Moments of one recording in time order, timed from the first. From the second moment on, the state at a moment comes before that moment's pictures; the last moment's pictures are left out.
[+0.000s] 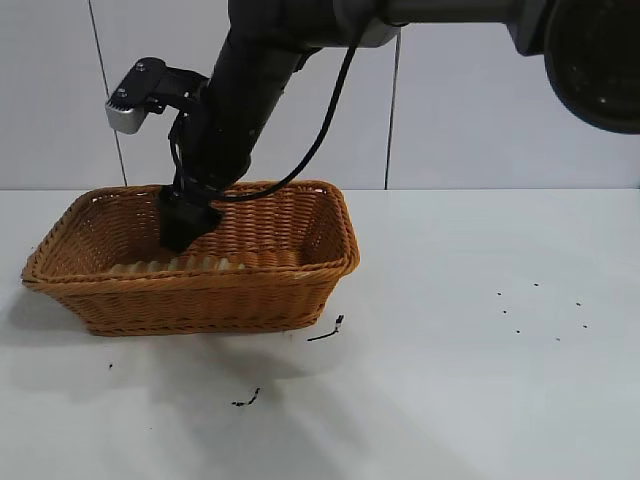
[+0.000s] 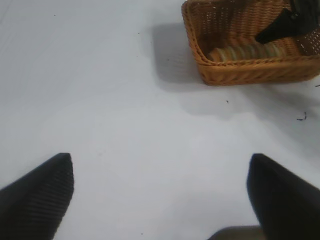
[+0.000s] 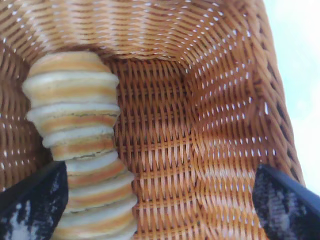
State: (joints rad) left arm 0.01 0.00 -0.50 -0.02 1.06 0.04; right arm 0.62 2.40 -2.35 0.22 0.89 -0.42
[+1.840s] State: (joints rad) left arm 0.01 0.00 -0.50 -0.02 1.06 0.04; right arm 0.04 1.83 -1.80 0.08 1.21 -0.04
